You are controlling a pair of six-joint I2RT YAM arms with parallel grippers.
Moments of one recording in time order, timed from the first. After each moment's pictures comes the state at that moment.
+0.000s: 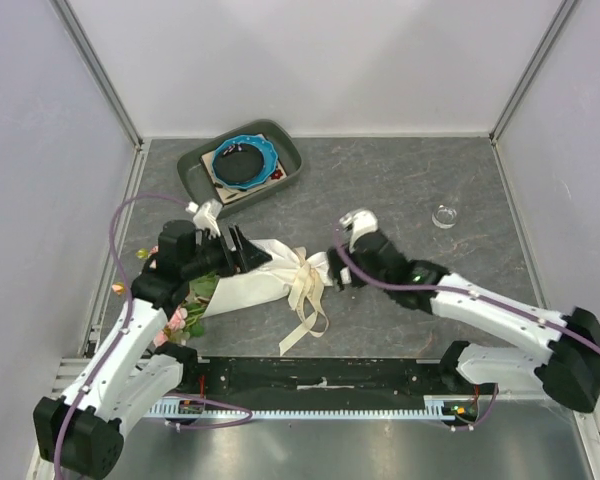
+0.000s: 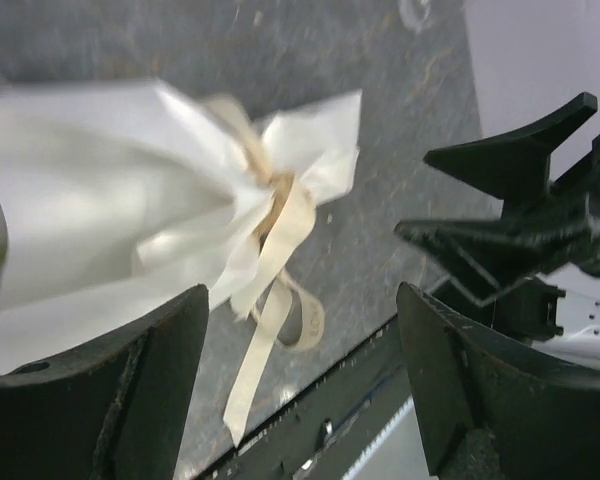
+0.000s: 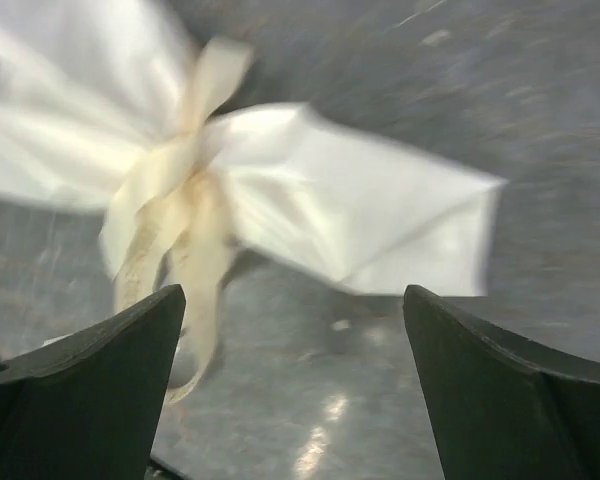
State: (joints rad) left arm -0.29 0.80 0.70 -0.36 0.47 -0.59; right arm 0.82 1.12 0.83 -0.34 0.28 0.34
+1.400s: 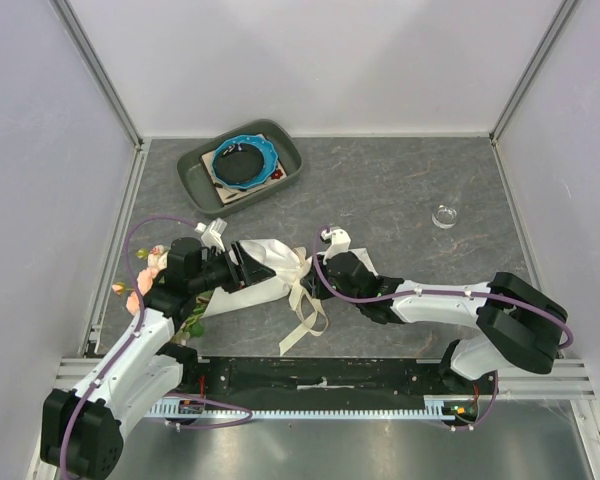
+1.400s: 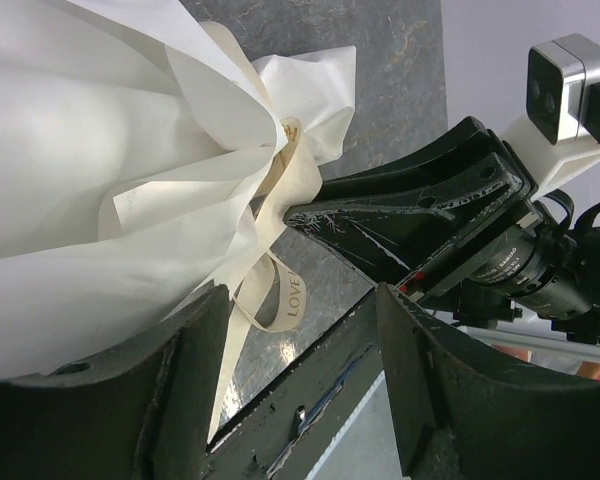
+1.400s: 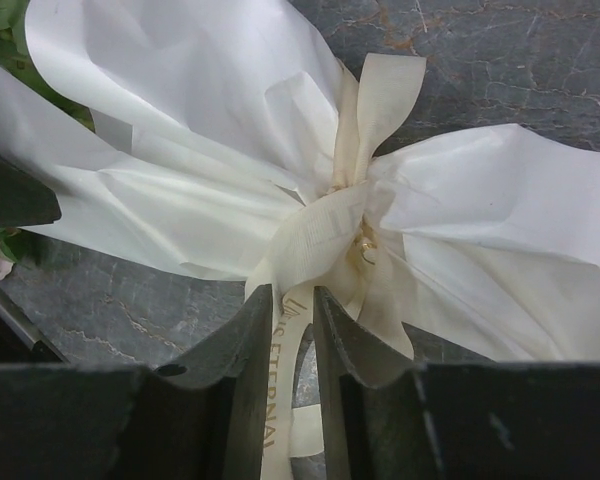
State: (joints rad) left arm -0.29 0.80 0.41 -0.10 0.59 -0.78; right arm 1.01 1.45 0.64 0.29 0.21 0.66
